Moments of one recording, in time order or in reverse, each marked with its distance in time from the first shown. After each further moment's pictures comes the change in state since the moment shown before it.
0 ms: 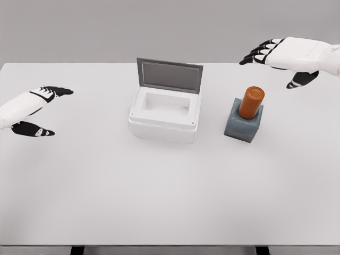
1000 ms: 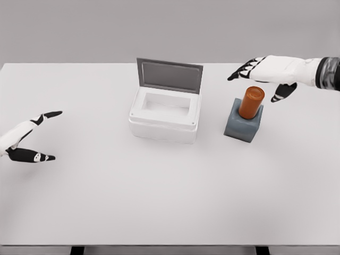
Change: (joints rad) left arm 0.183 -0.008 -0.005 0.070 0.339 0.000 0.002; right arm -0.011 0.112 0.103 0.159 0.001 -0.041 0.000
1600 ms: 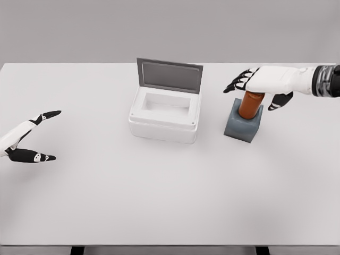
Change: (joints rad) left arm 0.008 0.000 -0.003 -0.001 0.032 0.000 0.000; right arm 0.006 -0.001 0.026 0.012 0.005 -0.087 0.000
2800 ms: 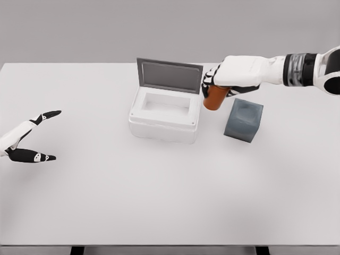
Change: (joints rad) left arm 0.000 0.000 0.000 -0.001 0.000 0.000 0.000; right arm -0.049 0.164 -0.037 0.008 0.015 -0.100 0.000
